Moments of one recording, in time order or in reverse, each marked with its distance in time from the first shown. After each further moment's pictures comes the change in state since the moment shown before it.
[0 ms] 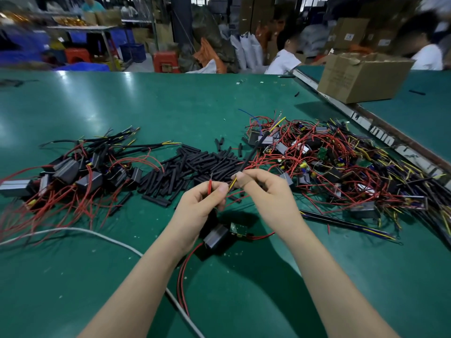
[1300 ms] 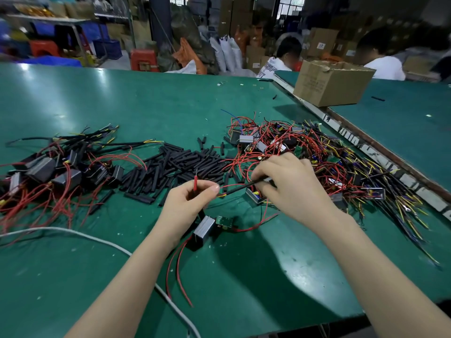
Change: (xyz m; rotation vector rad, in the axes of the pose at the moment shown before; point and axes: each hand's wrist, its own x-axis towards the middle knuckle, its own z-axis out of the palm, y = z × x) left_hand 0.002 -0.006 0.001 0.162 0.070 0.056; right_hand -0.013 -0.032 -0.065 -1.138 -0.057 -0.326
